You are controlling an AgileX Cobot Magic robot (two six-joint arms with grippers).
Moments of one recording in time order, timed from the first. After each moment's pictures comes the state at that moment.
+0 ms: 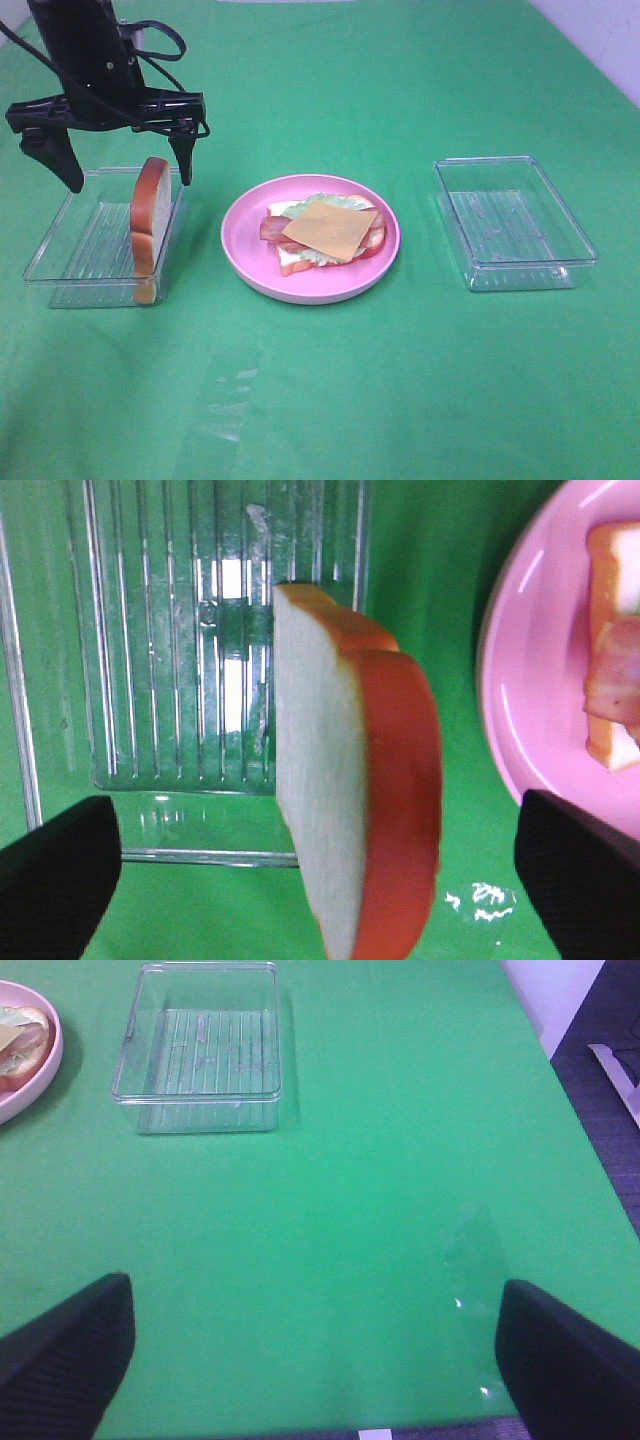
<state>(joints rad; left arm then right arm) -0.34 2.08 -1.75 0.00 1.22 -0.47 0.04 0.00 -0.45 -0.08 1.11 0.08</state>
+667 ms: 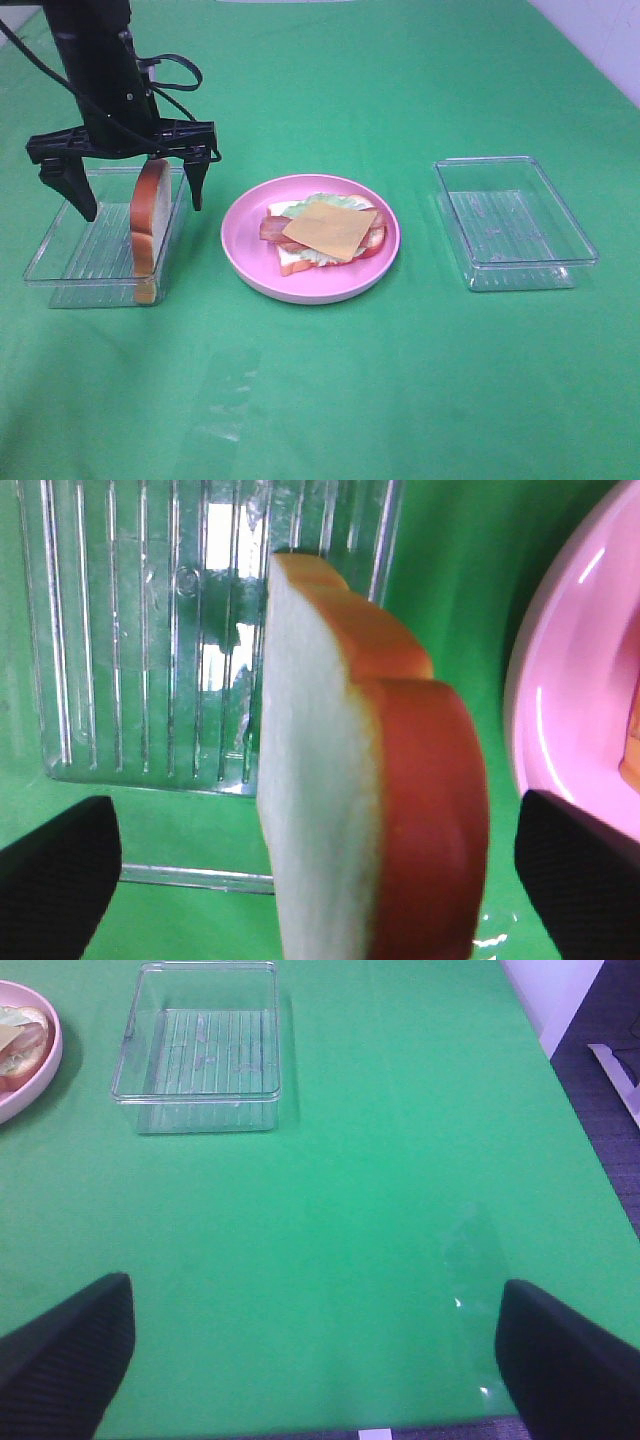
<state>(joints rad) -0.34 2.15 -1.75 -0.04 1.22 -0.49 0.04 0.00 -0.45 -0.08 1.11 0.08</state>
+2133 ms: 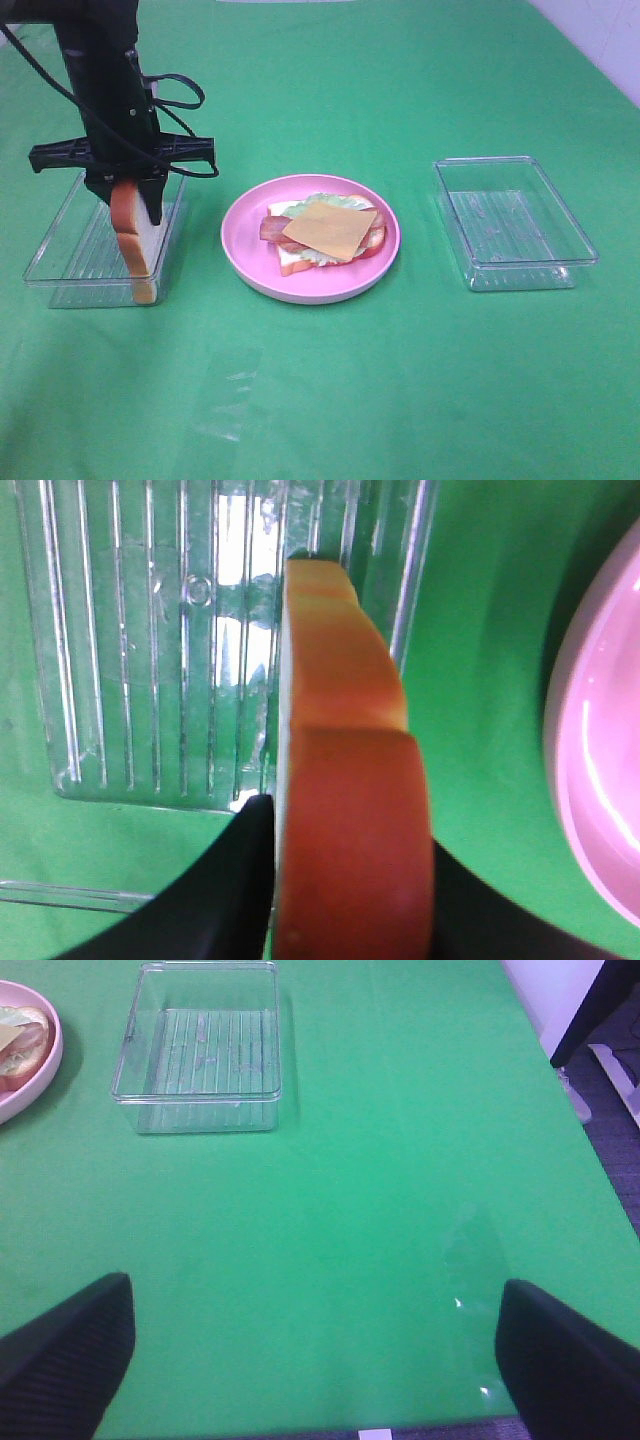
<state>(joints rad) -0.34 2.19 -1.75 0.00 1.22 -0.49 0.04 0.00 -0.45 -0.08 1.11 0.08</state>
